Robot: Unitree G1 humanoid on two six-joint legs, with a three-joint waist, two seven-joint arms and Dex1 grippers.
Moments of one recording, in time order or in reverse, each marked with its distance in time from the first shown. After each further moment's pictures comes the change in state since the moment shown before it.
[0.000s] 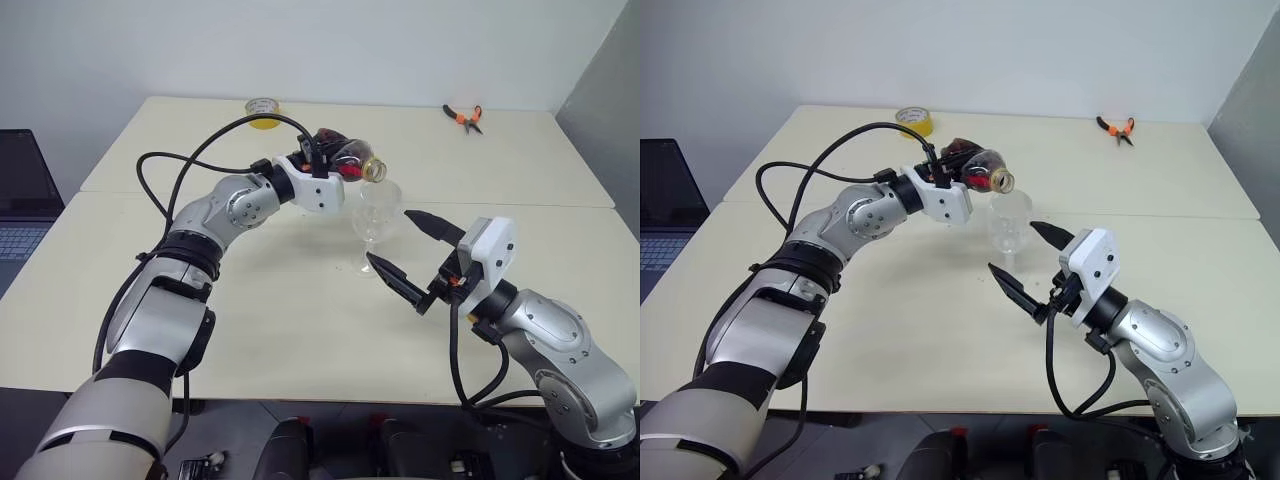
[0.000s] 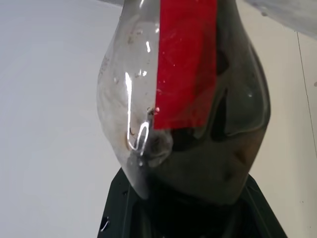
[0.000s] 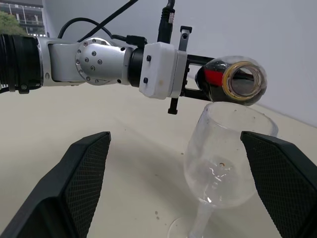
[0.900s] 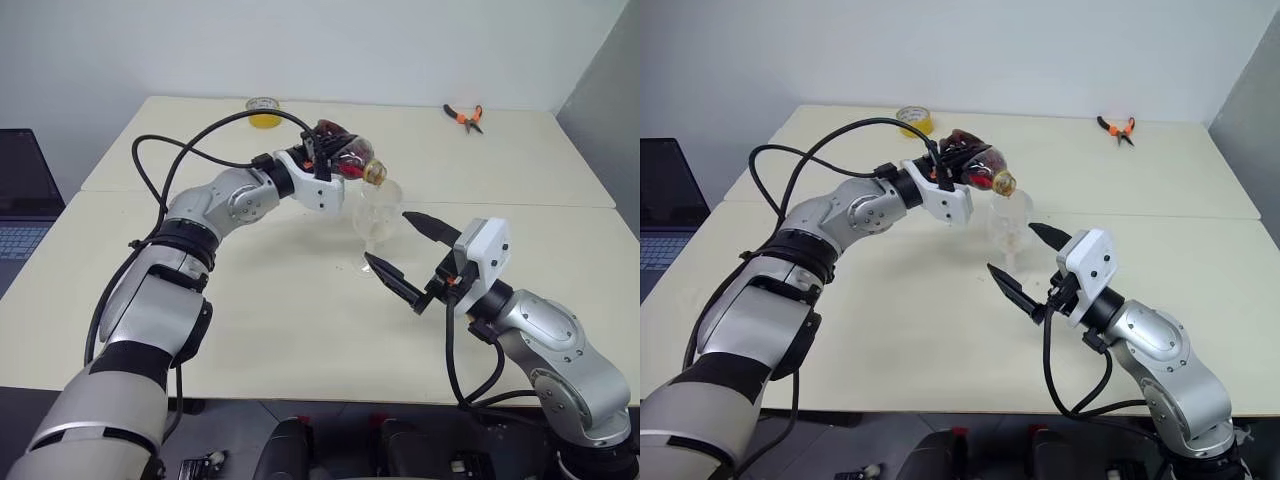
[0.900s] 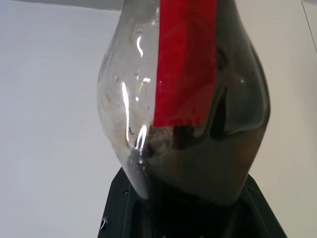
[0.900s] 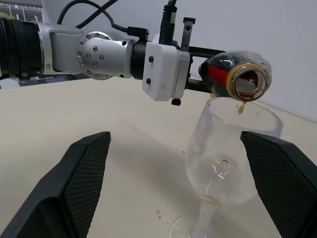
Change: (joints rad) left arm -0.076 0.024 -0.078 0.059 0.123 -0.015 0.148; right arm -0.001 0.007 0.016 0.015 -0.010 -0.004 -0.003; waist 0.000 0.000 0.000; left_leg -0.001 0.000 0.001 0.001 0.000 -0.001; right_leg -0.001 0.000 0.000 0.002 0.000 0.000
